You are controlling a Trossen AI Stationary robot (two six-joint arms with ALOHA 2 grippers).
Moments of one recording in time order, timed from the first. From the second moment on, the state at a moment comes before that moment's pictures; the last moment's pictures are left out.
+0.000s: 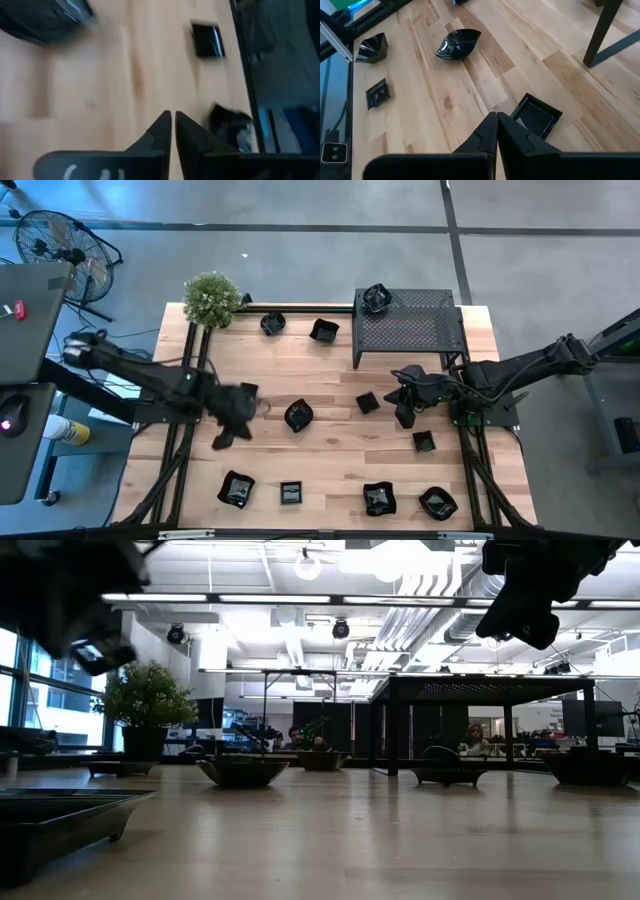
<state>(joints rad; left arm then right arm) -0.31 0.96 0.58 -0.47 0.30 -0.39 0.22 0.93 0.67 -0.45 0.25 0.71</state>
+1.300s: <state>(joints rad) -0.71 1.30 0.58 -0.21 0.15 -0.76 0.22 0.93 0.67 -0.47 0.28 0.60</state>
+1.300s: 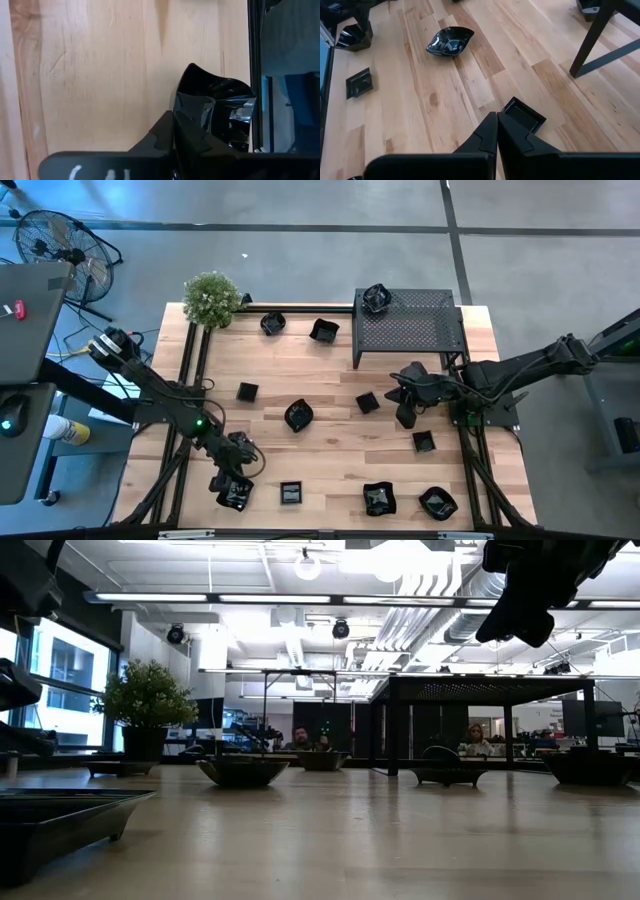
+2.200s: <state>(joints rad) -0.65 1.29 0.61 -0.26 0.23 -0.81 0.22 0.93 0.67 -0.48 0.30 0.60</state>
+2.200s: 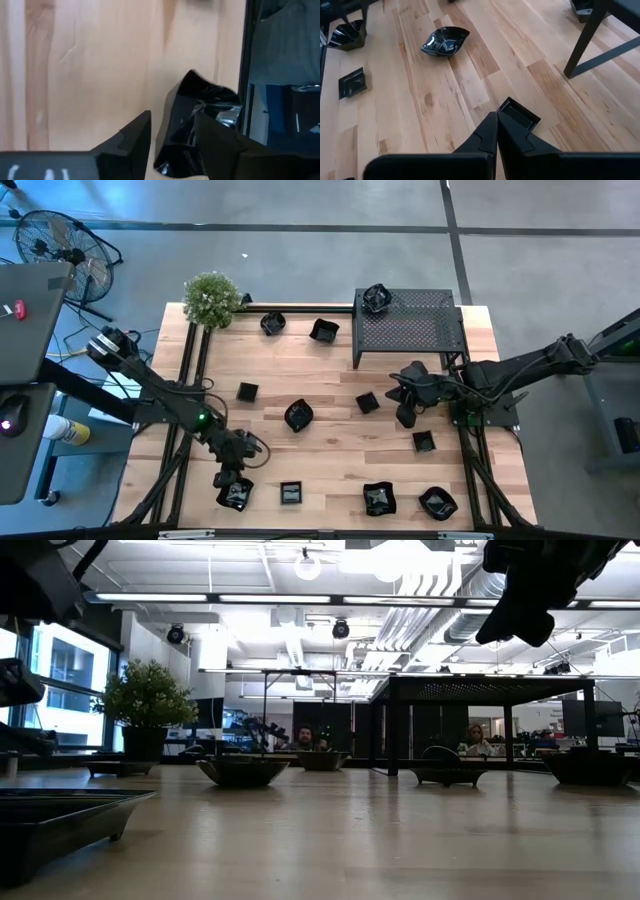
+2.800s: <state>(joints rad) -0.74 1.40 0.68 -0.31 0.22 -0.82 0.22 0.93 0.67 -0.50 0.34 0.57</state>
